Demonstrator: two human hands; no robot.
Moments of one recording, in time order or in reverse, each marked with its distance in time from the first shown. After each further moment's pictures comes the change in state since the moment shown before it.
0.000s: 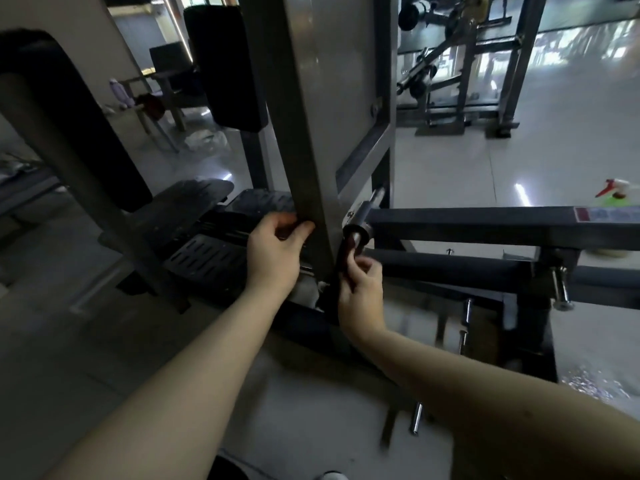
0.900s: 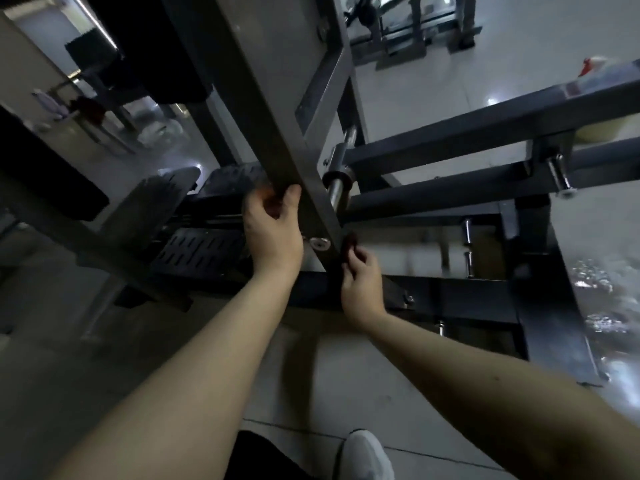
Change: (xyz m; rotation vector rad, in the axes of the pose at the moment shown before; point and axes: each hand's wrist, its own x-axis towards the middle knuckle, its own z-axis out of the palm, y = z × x) left_hand -0.021 -0.025 0.016 -0.002 -0.063 -0.028; right_hand -0.047 0.068 0.036 0.117 0.152 0.279
